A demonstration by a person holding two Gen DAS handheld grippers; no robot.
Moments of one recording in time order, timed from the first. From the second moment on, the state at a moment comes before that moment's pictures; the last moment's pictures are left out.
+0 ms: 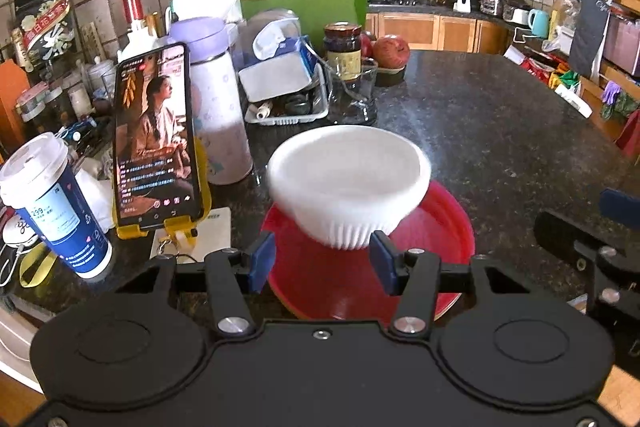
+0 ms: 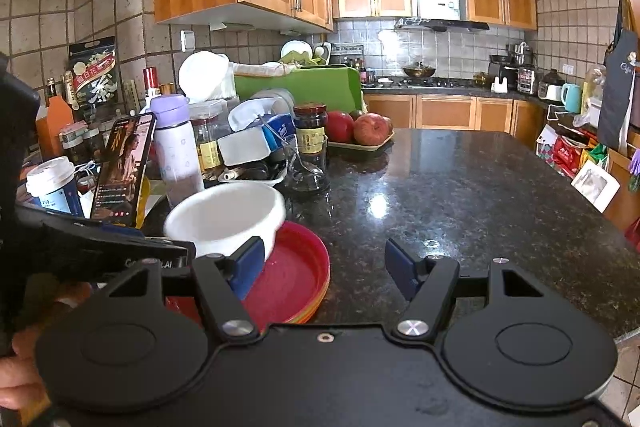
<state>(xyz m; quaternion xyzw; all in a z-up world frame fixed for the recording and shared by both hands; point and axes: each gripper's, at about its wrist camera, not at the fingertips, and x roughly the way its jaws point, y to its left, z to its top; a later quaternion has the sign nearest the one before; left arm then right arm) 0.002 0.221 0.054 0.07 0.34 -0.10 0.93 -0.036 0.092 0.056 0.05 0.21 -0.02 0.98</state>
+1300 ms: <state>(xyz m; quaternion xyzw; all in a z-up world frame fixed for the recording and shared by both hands) -0.019 0.231 0.055 0.06 0.34 -0.07 0.94 -0.045 0.101 0.058 0.05 0.20 -0.01 0.98</state>
